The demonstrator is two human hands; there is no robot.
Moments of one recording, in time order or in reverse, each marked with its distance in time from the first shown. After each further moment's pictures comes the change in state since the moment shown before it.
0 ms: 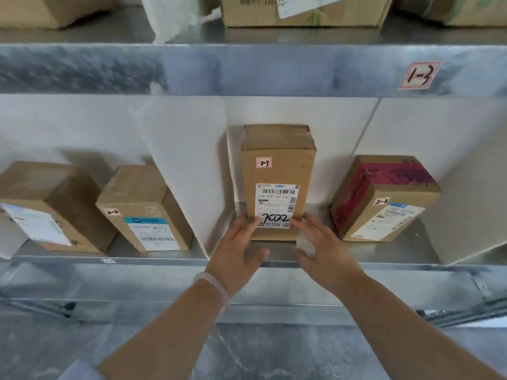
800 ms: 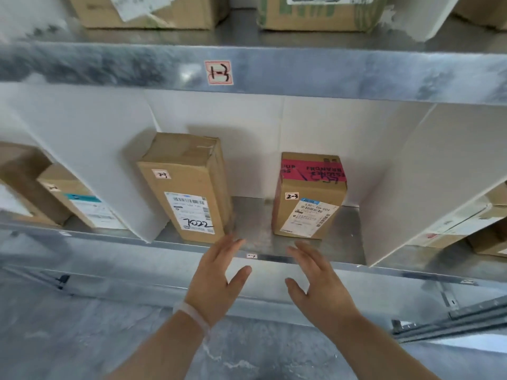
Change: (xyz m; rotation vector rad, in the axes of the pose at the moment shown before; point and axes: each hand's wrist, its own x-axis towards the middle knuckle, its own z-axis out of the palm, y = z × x) left_hand -0.038 0.114 0.111 0.112 0.212 -0.089; right_hand -0.089 0.118 -0.079 0.011 -0.037 -0.109
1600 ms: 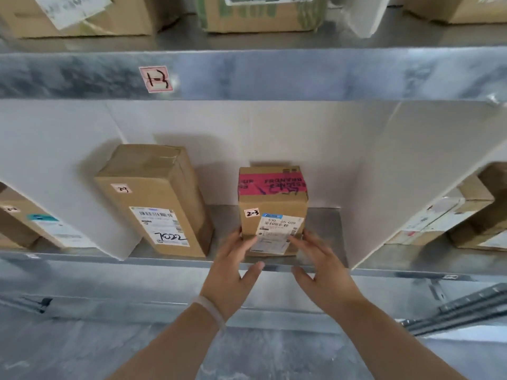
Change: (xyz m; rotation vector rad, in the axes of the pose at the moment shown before) left_hand 0.042 0.032 0.050 -0.123 -0.093 0.079; right_hand 0.024 0.046 -0.032 0.121 0.073 0.019
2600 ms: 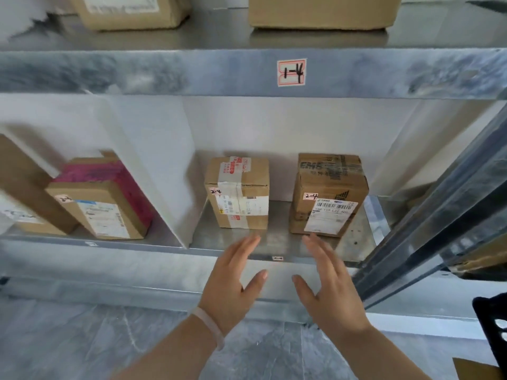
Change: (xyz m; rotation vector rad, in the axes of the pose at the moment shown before) left_hand 0.003 0.258 0.272 0.071 0.048 0.006; right_hand -0.131 0.219 -0.257 -0.154 0.176 -0.058
